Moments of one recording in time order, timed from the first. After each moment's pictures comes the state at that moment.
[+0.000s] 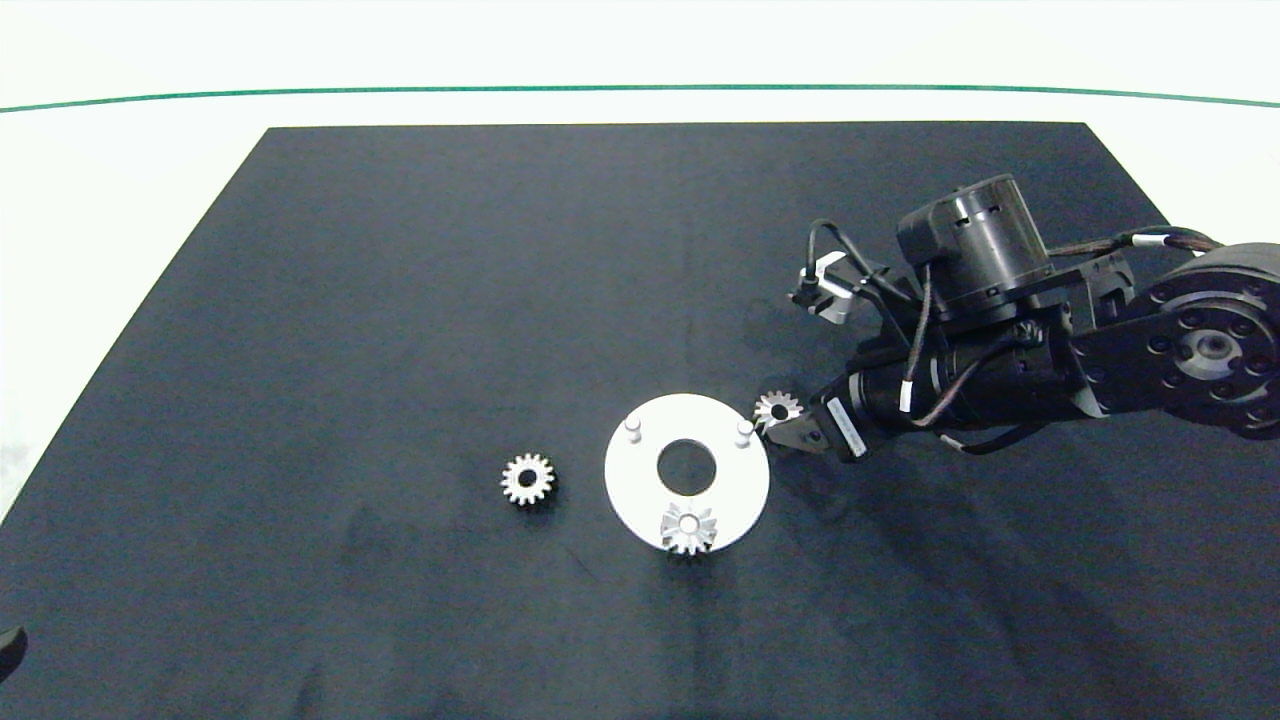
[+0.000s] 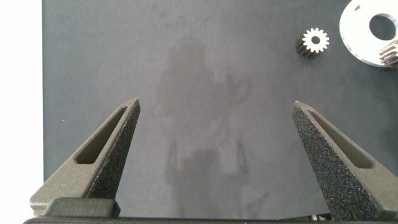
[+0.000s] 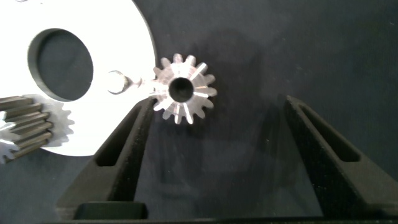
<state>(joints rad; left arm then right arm) -0.05 0.55 -0.74 0.43 -0.03 0.09 0.53 1.80 -1.38 0.27 -0.06 -0.19</state>
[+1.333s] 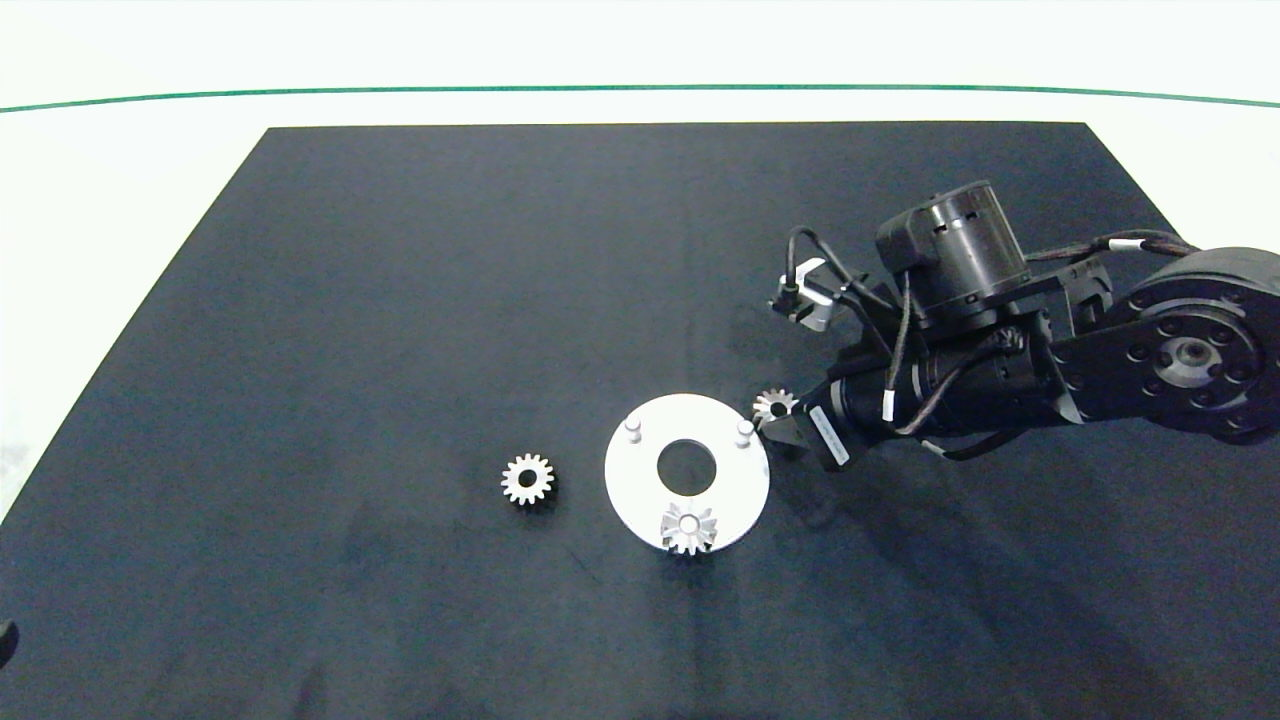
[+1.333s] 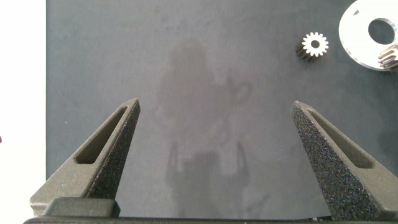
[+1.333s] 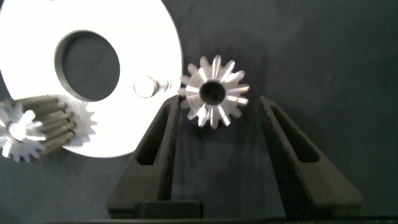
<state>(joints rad) -0.05 0.55 -0.75 0.43 -0.03 0.09 0.57 1.82 -1.38 0.27 -0.05 -0.19</state>
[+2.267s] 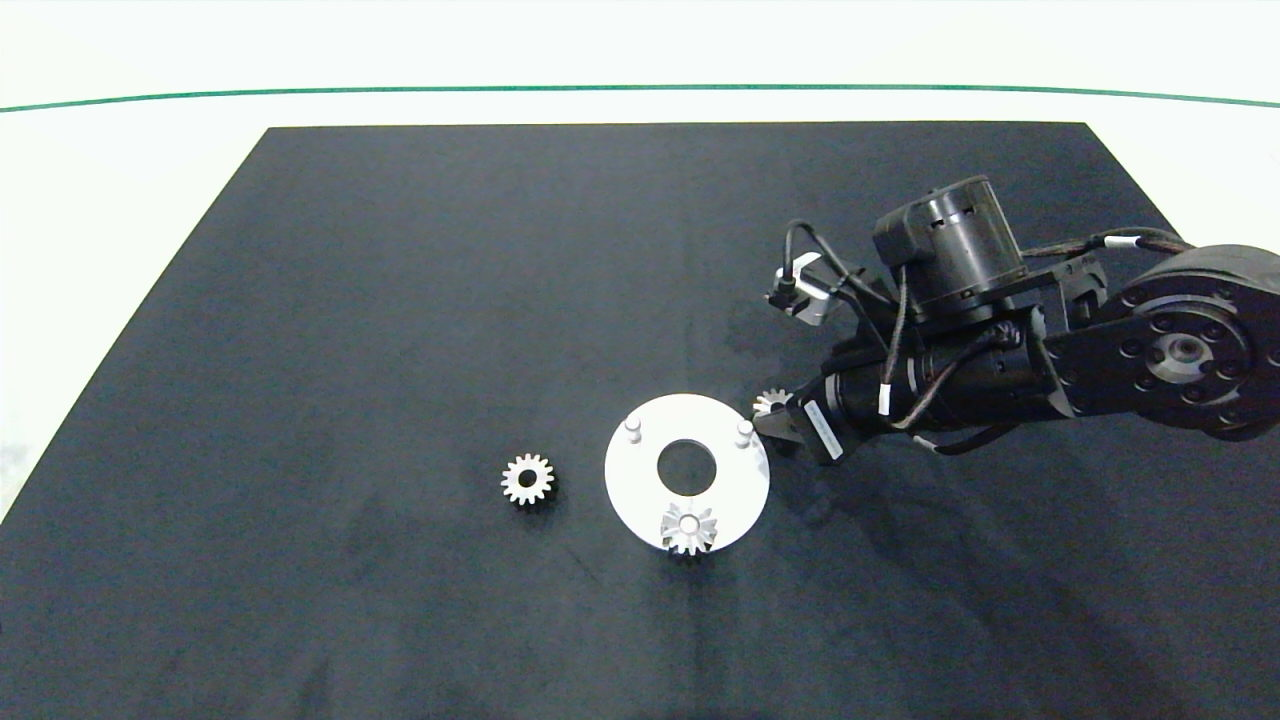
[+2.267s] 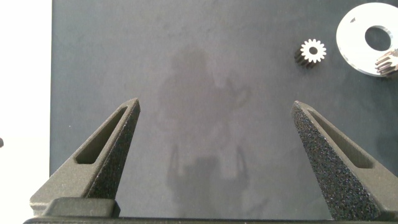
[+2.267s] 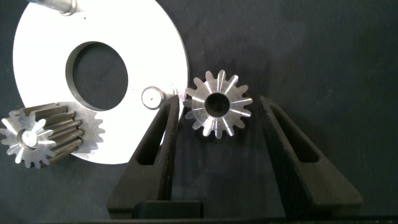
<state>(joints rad) -0.05 0.54 -0.77 0.44 -0.03 0.09 0.57 1.82 -1.40 0.26 -0.03 -0.19</state>
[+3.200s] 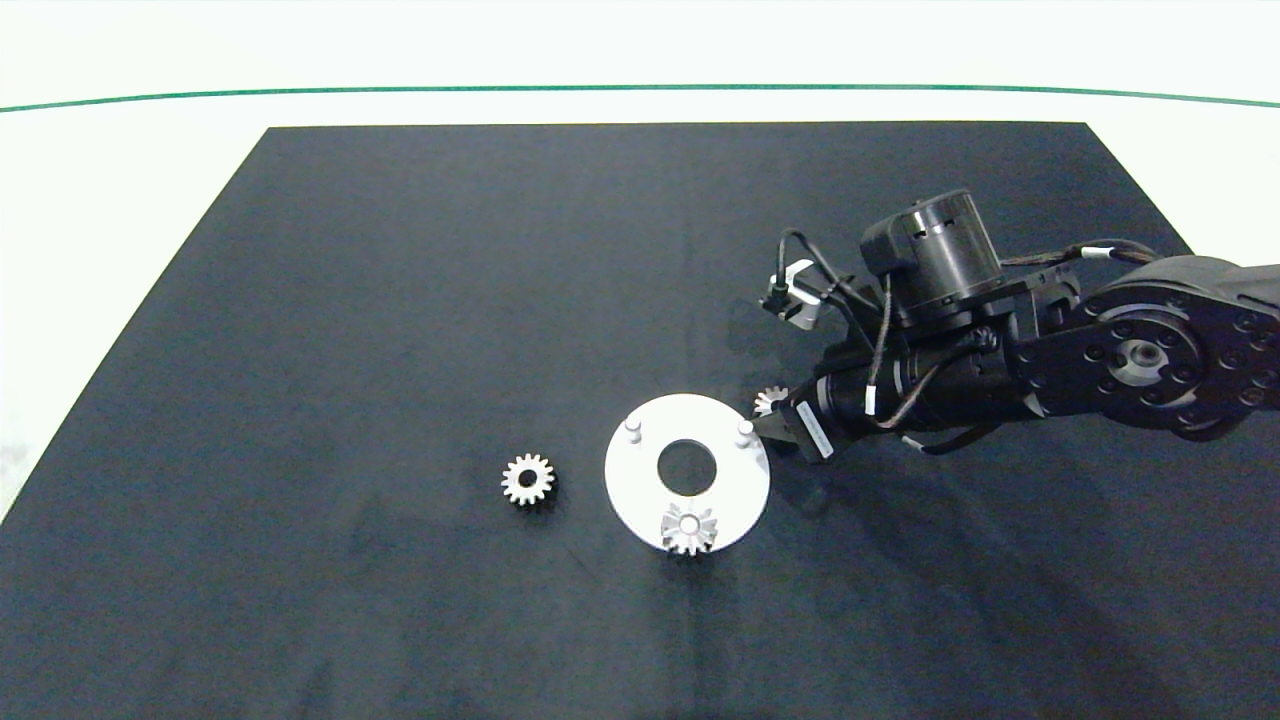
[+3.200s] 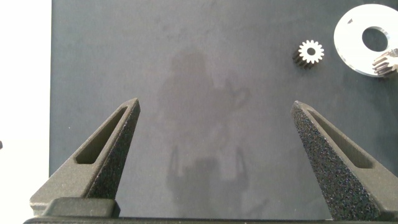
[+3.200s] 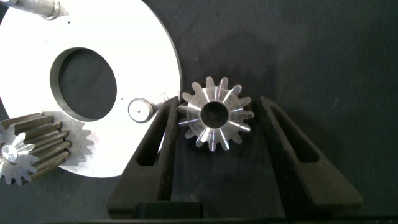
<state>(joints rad) -0.05 0.54 -0.77 0.44 -0.03 0.09 0.55 1.86 -1.40 0.23 -0.01 -0.19</state>
